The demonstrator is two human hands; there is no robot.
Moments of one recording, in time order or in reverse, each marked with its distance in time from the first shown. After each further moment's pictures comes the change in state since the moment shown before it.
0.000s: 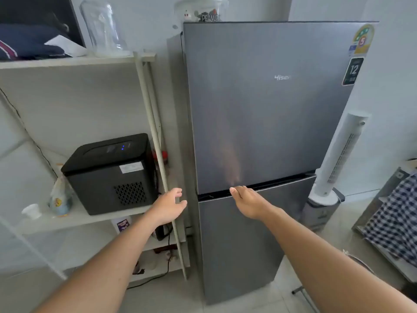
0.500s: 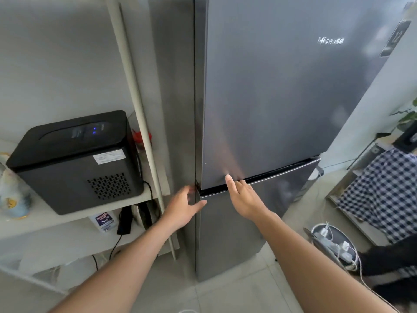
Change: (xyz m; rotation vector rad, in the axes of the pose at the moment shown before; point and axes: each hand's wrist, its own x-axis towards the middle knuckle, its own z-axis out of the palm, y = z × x) left_hand 0.075 -0.031 0.061 -0.124 -0.064 0.061; right_hand 0.044 -0.020 0.064 0.149 0.095 0.328
